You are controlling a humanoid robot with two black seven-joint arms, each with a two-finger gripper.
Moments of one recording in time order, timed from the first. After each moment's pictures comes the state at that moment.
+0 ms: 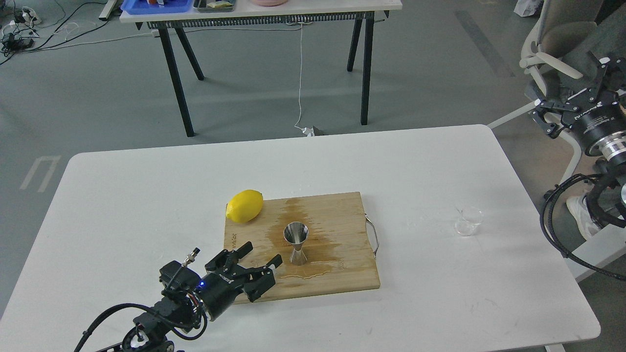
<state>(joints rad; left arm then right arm) -0.33 0.16 -0.49 -0.67 1.89 0.49 -0.49 0.52 -0.61 1.12 0.73 0.10 0.49 0.11</state>
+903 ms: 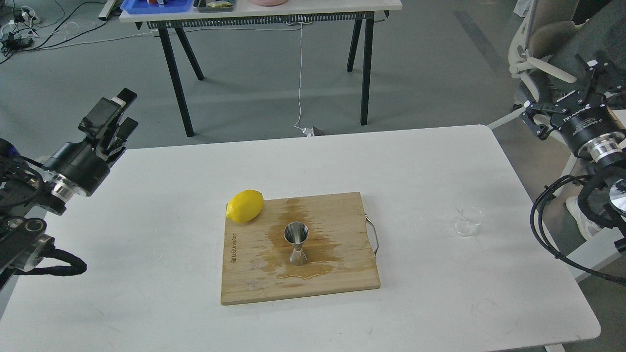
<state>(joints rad) -0.52 0.65 -0.83 -1.08 0.87 -0.31 -0.49 0.52 -0.58 1.12 0.74 0.10 0.49 0.12</state>
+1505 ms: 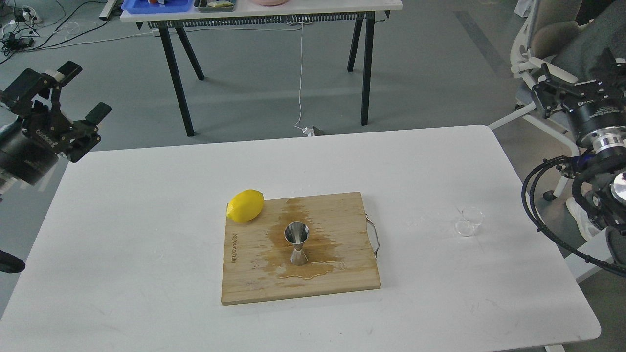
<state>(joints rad) -0.48 0.74 -0.96 -1.08 0.66 -0.49 -0.49 0.48 -0.61 1.20 0.95 0.67 0.27 0.08</state>
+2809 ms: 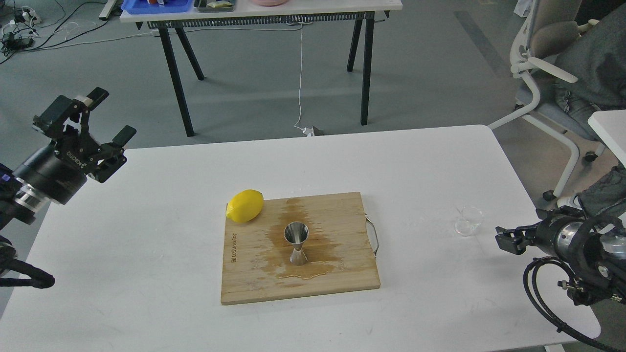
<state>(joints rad) -0.43 0.66 -0.95 -1.06 0.67 -0.49 -0.49 0.11 -0.67 1.10 1.31 0.68 -0.49 -0.05</state>
